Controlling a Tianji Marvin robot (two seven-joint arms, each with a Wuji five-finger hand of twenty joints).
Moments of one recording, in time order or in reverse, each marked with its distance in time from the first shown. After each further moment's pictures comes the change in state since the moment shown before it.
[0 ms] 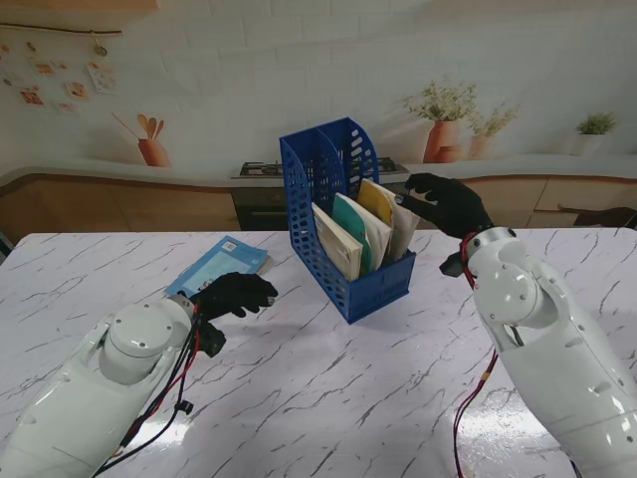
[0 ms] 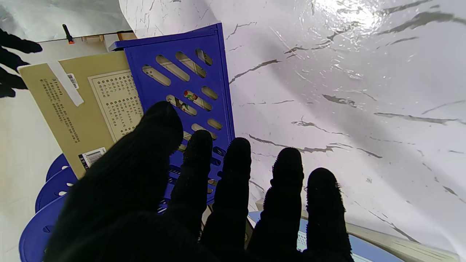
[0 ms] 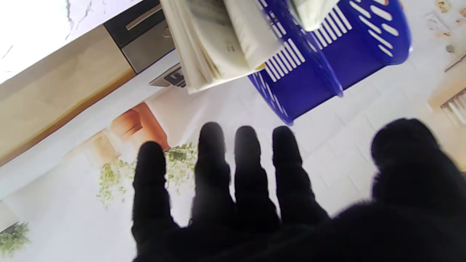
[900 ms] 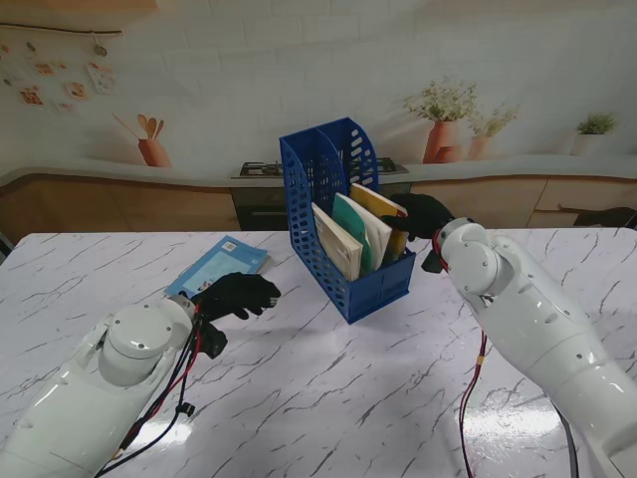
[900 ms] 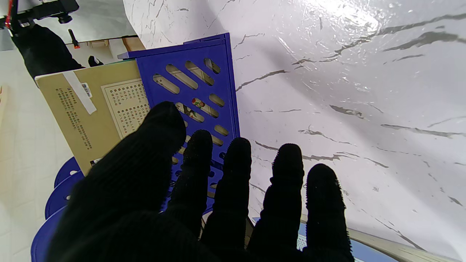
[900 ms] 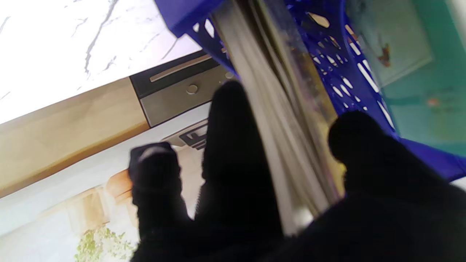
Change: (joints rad) left arm 0.018 0.002 -0.006 -0.042 -0.002 0.021 -0.010; right arm 0.349 -0.015 -0.306 0.497 0.048 -0.103 0.038; left_hand 0.019 0.000 0.000 0.000 0.000 0.000 0.000 0.000 0.000 0.003 0.000 0.000 0.018 0.000 0.057 0.060 0.036 0.004 0.058 0.017; right_hand 0.133 -0.046 0.239 -0.052 0.033 -0.048 0.294 0.015 0.242 -0.052 0.239 0.119 0.361 -0.126 0.692 0.241 0.594 -0.008 0.662 0.163
